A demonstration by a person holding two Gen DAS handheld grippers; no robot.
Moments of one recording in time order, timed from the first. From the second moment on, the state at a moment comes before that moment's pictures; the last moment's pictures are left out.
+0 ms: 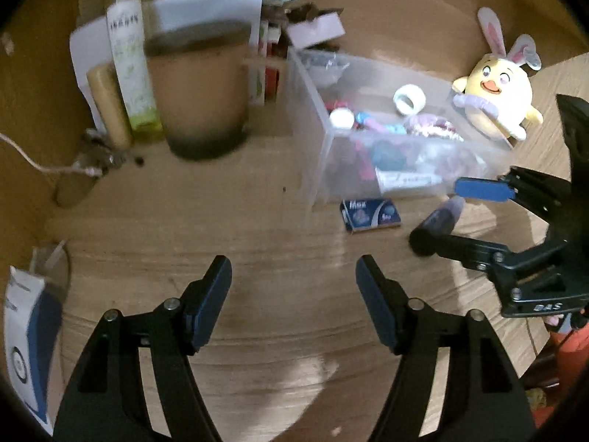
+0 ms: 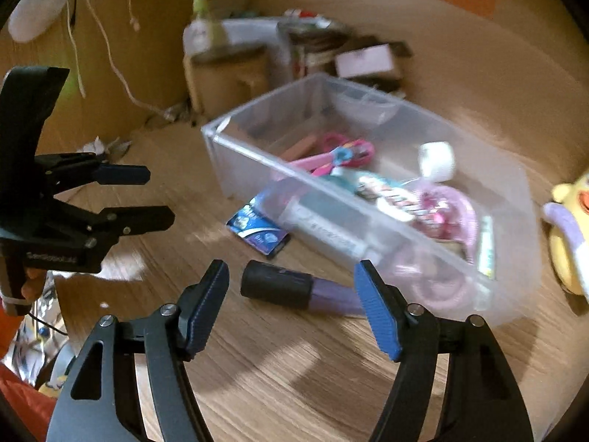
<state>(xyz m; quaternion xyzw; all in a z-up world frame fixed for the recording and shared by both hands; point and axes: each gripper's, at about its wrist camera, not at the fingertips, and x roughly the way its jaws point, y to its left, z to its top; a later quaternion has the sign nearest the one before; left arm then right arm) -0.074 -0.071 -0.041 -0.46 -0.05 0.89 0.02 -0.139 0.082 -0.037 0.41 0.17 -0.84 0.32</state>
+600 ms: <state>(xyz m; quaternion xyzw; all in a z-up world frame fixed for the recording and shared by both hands) -0.108 -0.029 -0.052 -0.48 -0.05 0.87 0.06 -0.124 0.111 -0.056 0.44 0.18 -0.82 0.32</state>
